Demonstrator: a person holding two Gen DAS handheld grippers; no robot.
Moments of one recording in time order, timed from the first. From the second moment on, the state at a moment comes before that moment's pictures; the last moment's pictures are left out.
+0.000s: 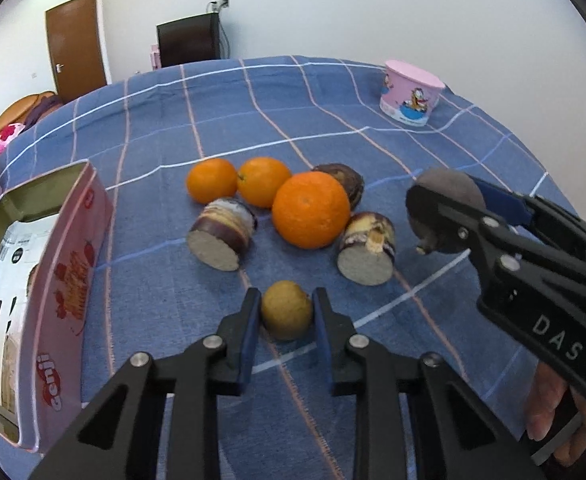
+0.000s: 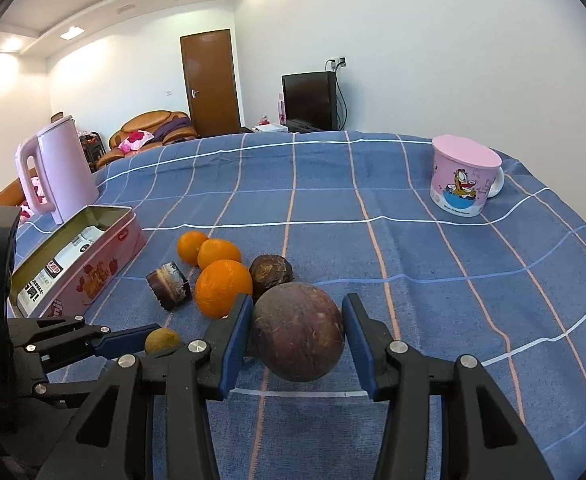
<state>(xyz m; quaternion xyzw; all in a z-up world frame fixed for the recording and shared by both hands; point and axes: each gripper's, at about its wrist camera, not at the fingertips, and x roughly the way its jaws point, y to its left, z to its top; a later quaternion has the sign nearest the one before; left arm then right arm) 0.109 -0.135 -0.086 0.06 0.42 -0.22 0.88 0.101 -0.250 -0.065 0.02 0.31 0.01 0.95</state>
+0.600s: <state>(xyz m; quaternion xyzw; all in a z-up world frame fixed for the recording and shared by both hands) 0.102 -0.111 -0.066 0.06 0.34 -0.16 0.92 0.098 -0.245 -0.062 0.02 0.30 0.04 0.95</state>
